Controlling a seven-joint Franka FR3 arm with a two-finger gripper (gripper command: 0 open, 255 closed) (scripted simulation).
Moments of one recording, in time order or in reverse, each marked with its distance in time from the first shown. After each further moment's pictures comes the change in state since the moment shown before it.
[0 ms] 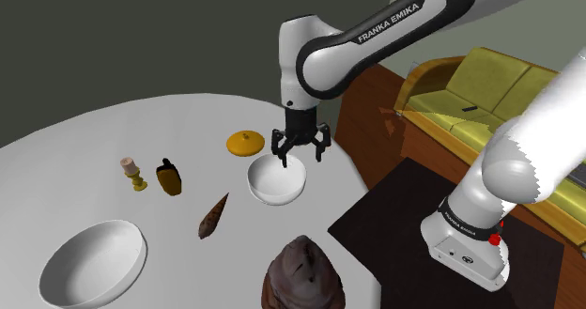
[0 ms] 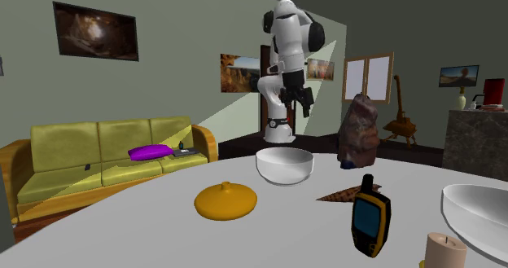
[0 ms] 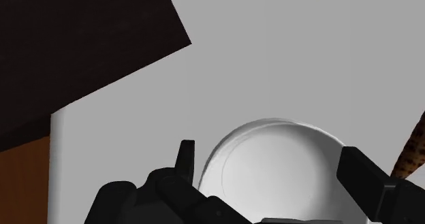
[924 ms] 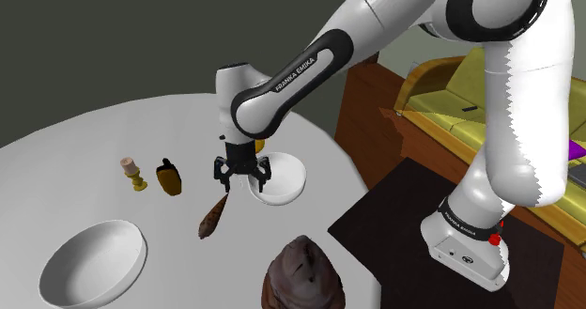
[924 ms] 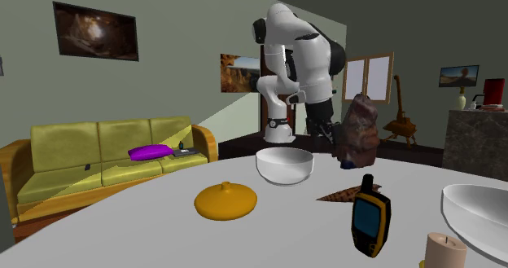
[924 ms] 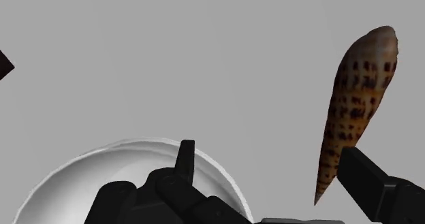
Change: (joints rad) arm 0.144 0.583 -0.020 0.432 -0.195 0.170 0.444
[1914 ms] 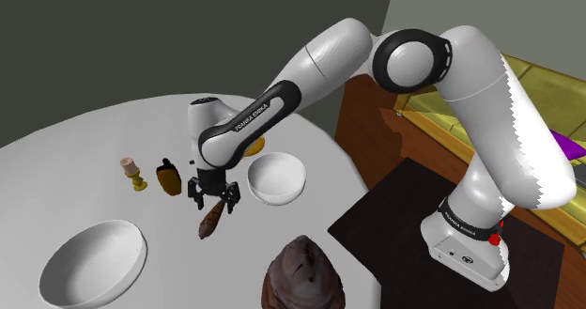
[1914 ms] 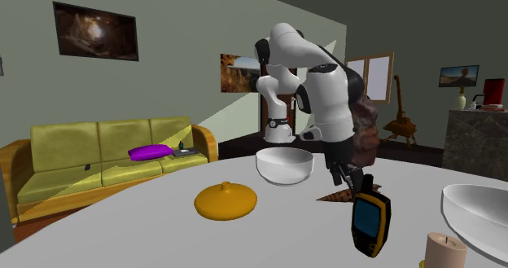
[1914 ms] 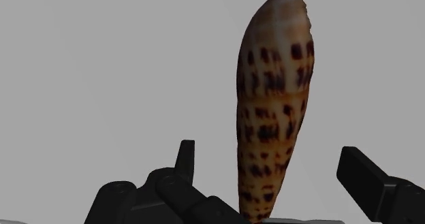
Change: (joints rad) arm 0.151 0.390 -0.087 0.407 -0.055 0.018 0.174
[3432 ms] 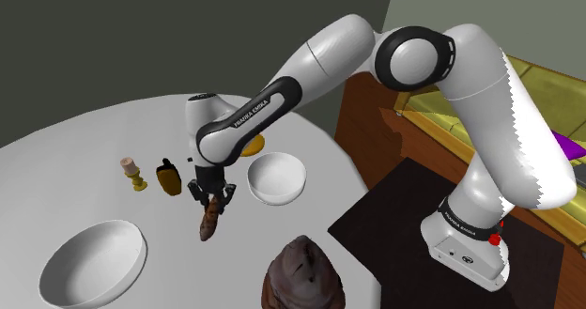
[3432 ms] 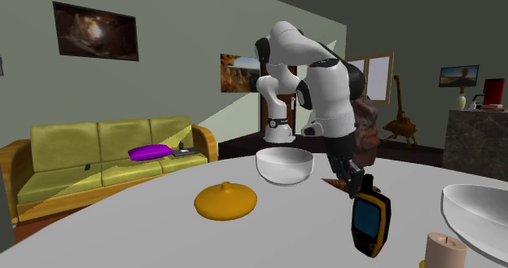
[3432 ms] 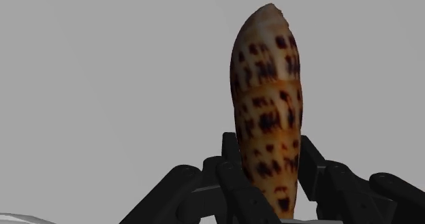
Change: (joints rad) arm 0.001 -0.017 0.004 0.003 0.002 -0.019 0.006
